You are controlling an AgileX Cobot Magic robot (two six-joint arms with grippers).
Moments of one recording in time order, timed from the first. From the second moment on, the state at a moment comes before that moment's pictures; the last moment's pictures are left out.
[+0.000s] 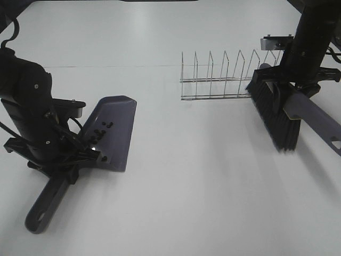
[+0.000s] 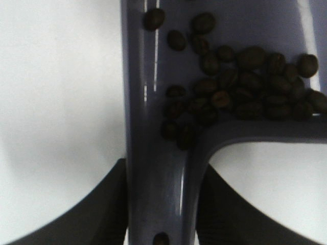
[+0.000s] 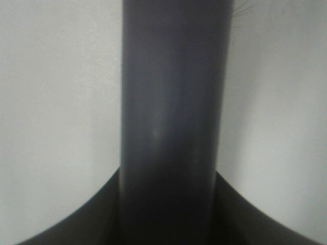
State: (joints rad) left arm -0.43 2.01 -1.03 -0.01 0.67 -0.24; right arm 0.06 2.18 -1.67 0.00 1.22 -0.01
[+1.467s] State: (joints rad) left arm -0.43 2.01 -1.03 -0.02 0.69 -0.24; right arm 0.09 2.26 -1.82 0.05 1.22 -0.02
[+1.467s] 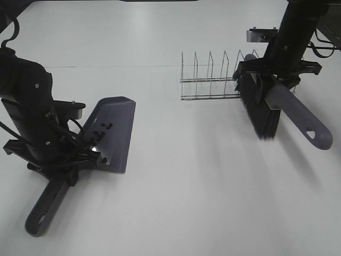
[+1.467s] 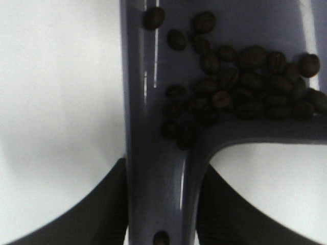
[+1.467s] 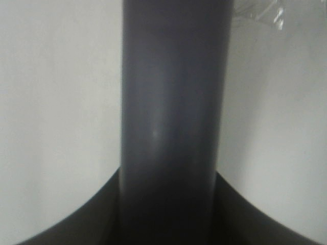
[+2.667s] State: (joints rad) left arm -0.43 2.01 -1.03 -0.03 0.71 -0.24; right arm 0.09 2.43 -2.12 0.09 1.22 0.07
